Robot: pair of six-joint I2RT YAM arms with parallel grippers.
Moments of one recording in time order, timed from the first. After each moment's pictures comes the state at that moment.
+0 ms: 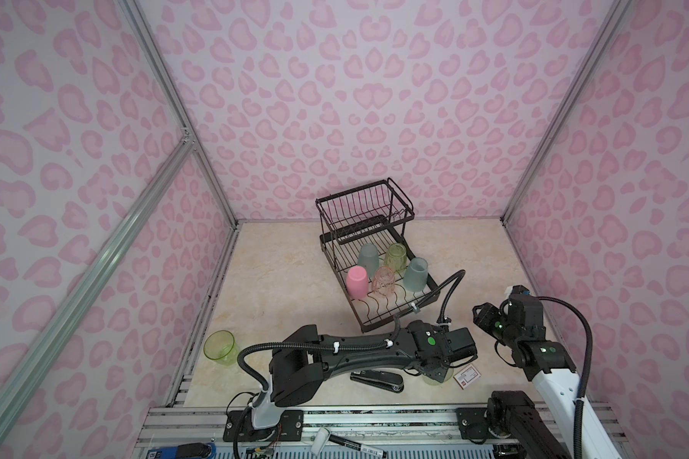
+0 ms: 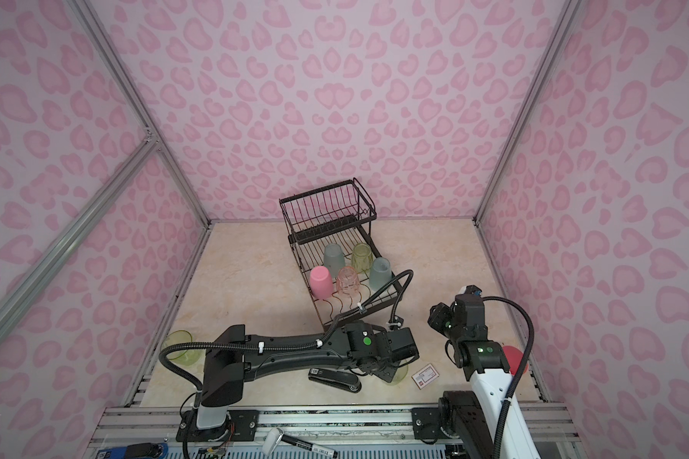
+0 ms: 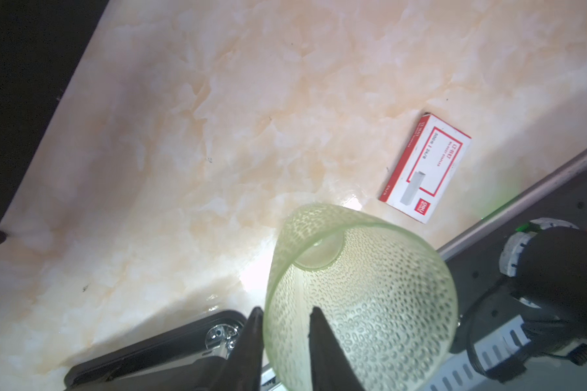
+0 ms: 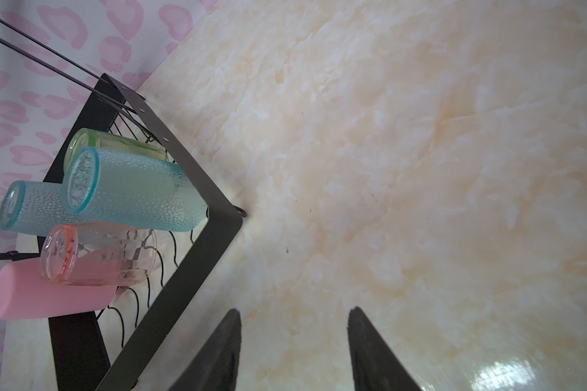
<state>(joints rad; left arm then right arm) -1.37 2.01 1.70 -0.97 -0.18 -0.78 0.00 0.69 0.55 -0.61 -0.06 0.62</state>
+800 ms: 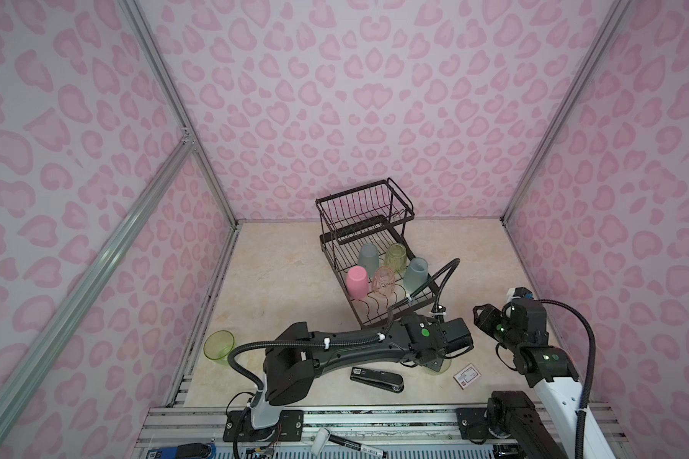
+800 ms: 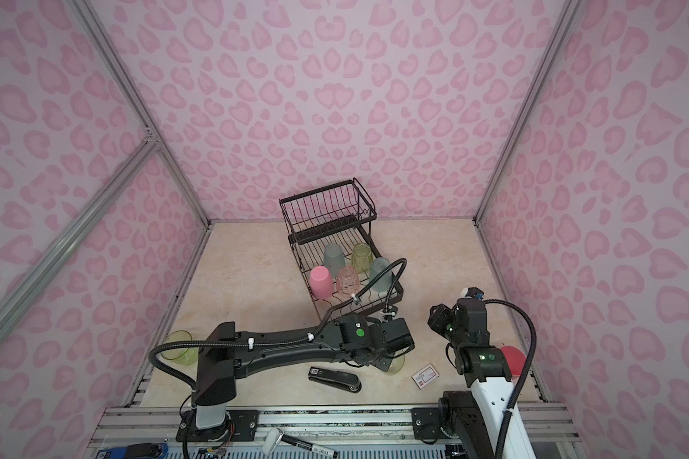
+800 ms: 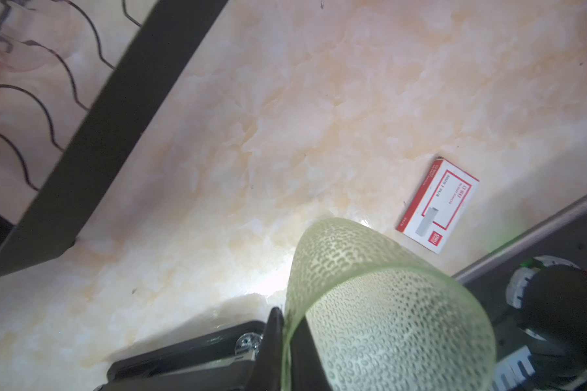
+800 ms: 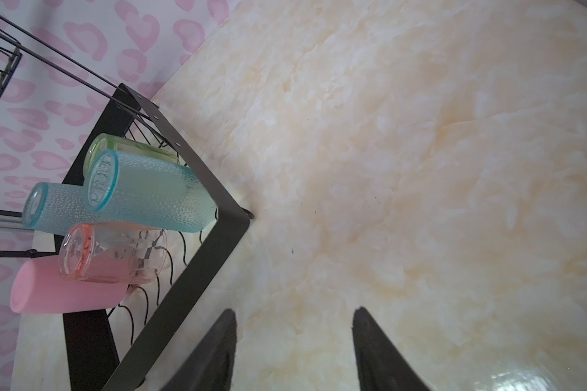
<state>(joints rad) -1.32 1.91 1.67 -0.98 -0.25 -0.78 0.00 0.63 0.54 -0.61 -0.06 0.63</state>
